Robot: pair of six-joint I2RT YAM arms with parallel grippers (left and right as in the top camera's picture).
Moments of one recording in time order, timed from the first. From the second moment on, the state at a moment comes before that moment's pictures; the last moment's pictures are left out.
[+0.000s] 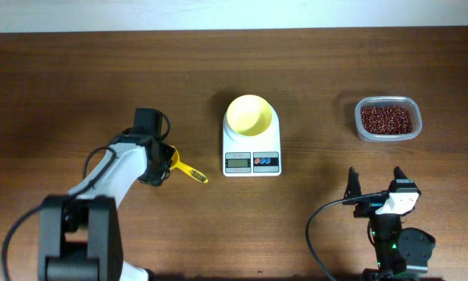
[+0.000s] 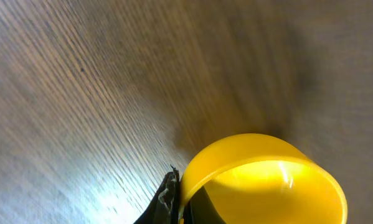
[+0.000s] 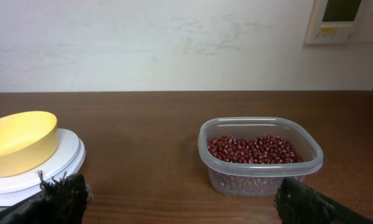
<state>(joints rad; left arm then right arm) -0.05 1.67 0.93 -0.63 -0.03 -1.19 -0.11 0.01 0.01 -0.07 -0.13 0.02</state>
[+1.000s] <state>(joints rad) -0.05 1.26 0.93 -0.53 -0.20 -1.22 -0.11 0.01 0.01 -0.03 -0.35 0.82</state>
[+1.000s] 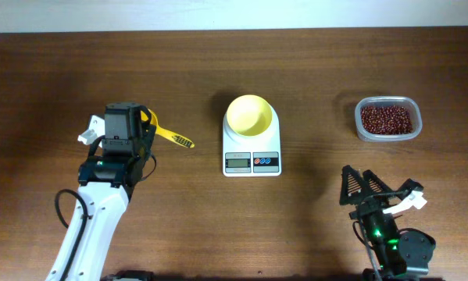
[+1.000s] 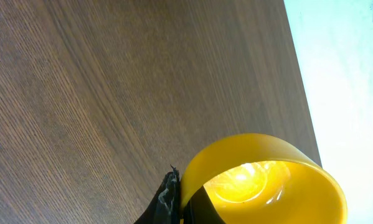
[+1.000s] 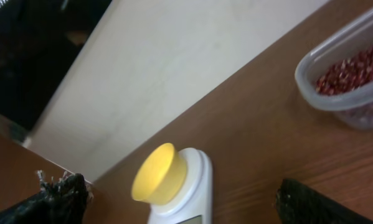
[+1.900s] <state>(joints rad) -0.05 1.25 0.93 -0.58 -0.16 -1.22 -0.10 0.99 0.30 0.35 -0.82 0.92</state>
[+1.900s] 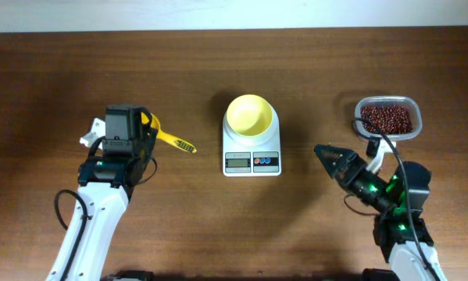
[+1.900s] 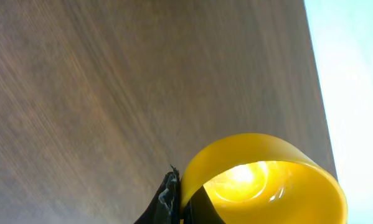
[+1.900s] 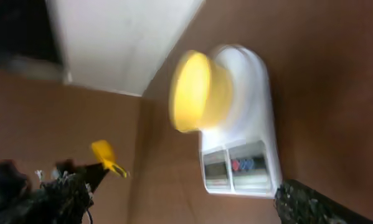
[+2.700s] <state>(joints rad) -0.42 1.25 0.92 -0.42 0.15 -1.44 0.54 1.11 0.31 0.64 -0.40 0.85</state>
